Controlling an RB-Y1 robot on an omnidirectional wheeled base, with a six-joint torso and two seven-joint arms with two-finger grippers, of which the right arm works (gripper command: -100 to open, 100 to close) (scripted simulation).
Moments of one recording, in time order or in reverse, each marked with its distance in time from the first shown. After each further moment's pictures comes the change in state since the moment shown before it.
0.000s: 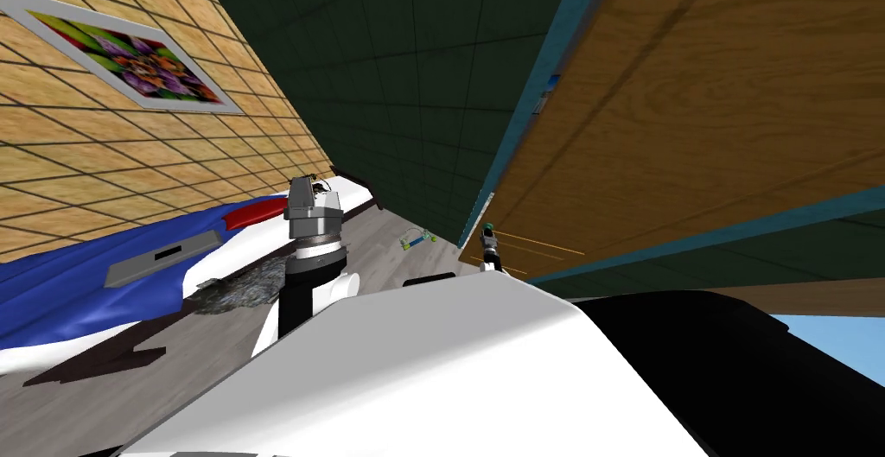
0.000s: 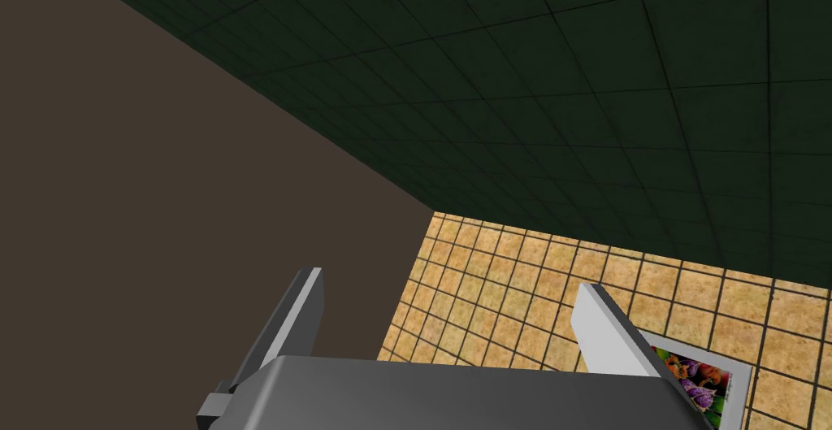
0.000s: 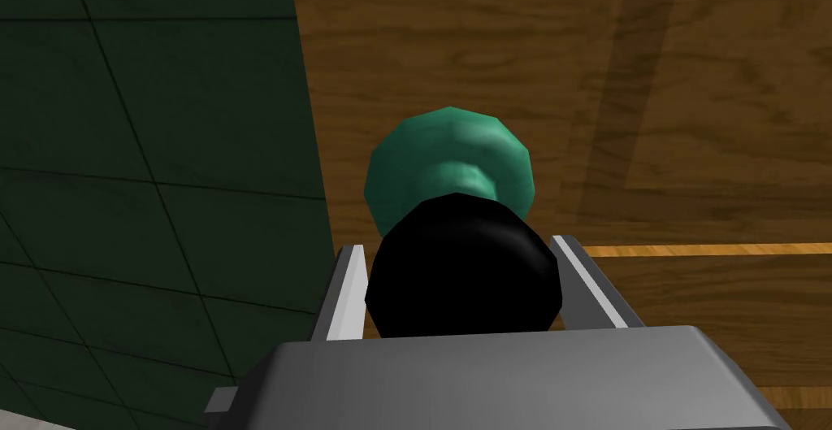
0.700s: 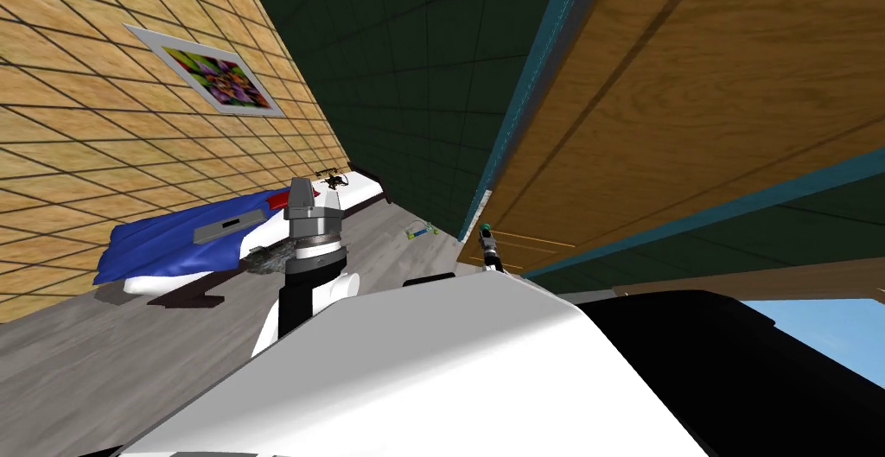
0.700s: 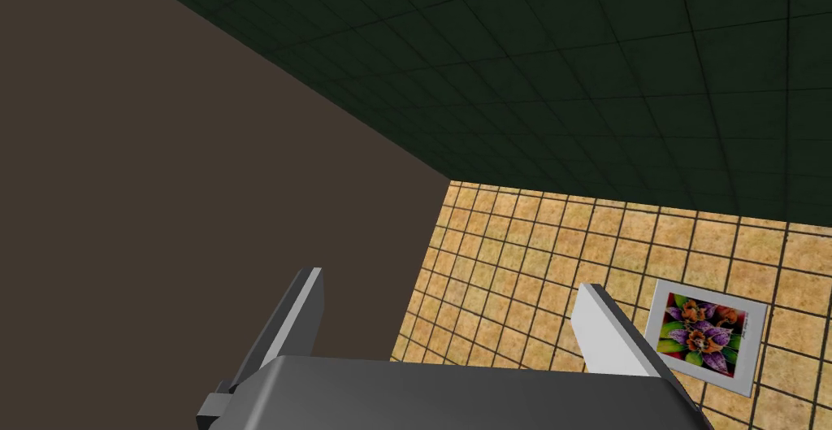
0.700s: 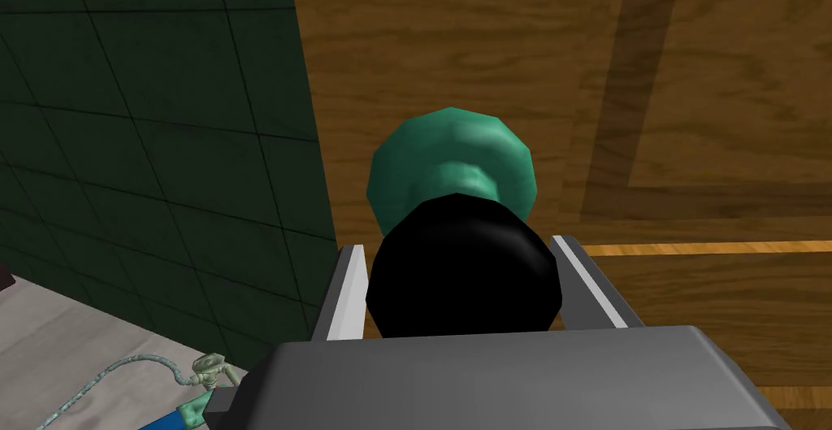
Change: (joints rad) arm 0.041 -0.041 0.079 -0.037 0.039 -0.005 -0.087
